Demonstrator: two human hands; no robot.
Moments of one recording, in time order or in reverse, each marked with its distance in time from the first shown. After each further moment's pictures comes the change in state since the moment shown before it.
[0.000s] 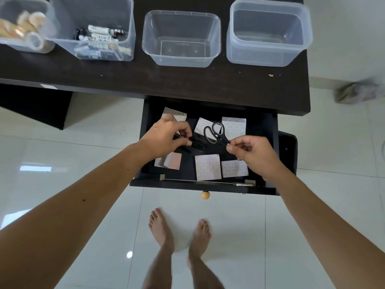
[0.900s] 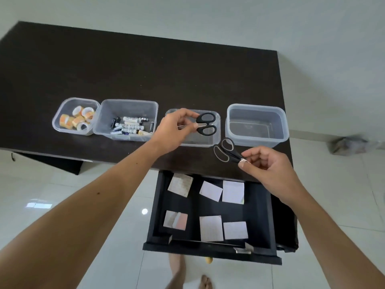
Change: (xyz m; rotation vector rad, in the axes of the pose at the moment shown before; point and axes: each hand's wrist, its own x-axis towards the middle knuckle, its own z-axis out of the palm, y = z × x) left_hand 0.092 0.071 -0.167 -0.365 0.324 0.020; right_hand 0.022 -0.157 -0.078 0.041 0.085 -0.257
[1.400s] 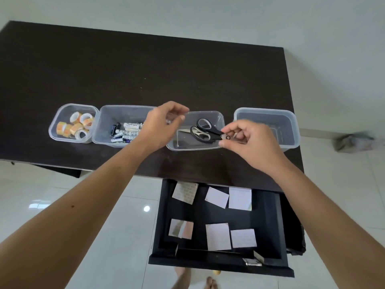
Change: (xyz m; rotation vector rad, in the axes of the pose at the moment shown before) left_hand 0.020 -0.006 -0.042 0.104 0.114 0.010; right_hand 0.079 -0.054 0.037 -0.205 -0.005 -0.188
